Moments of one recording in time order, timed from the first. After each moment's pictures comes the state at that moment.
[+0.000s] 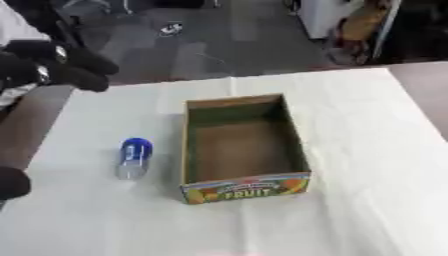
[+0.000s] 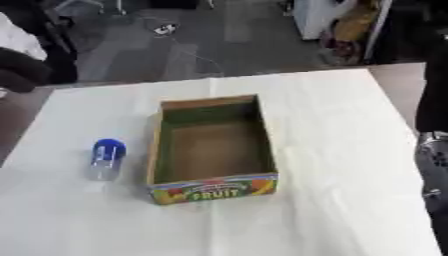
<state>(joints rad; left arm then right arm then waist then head) -0.50 1.05 -0.21 -1.98 0.01 -0.43 -0.33 -0.26 -0.53 -0.06 -1.99 -1.08 -0.71 0.41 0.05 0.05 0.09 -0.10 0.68</state>
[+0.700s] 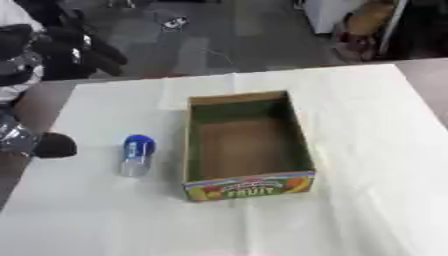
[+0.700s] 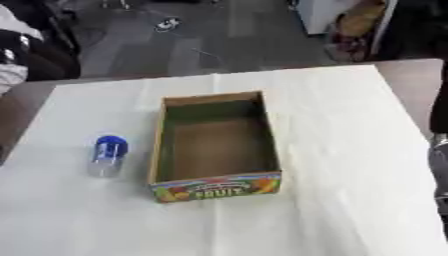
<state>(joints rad) -0.59 1.01 -0.25 -1.76 -0.10 -0.46 -0.39 -0.30 -0.53 -0.06 -1.99 -1.09 -0.69 0.42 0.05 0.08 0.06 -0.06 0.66</state>
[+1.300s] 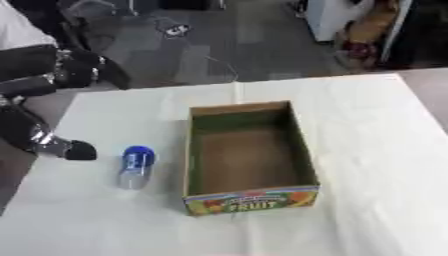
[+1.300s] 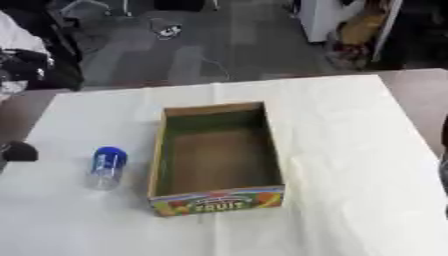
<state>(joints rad) -0.65 0.98 -0.25 -1.62 -0.25 -0.50 -0.41 -0.34 -0.50 -0.06 -1.99 -1.08 -0.69 0.43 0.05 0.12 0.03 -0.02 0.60</state>
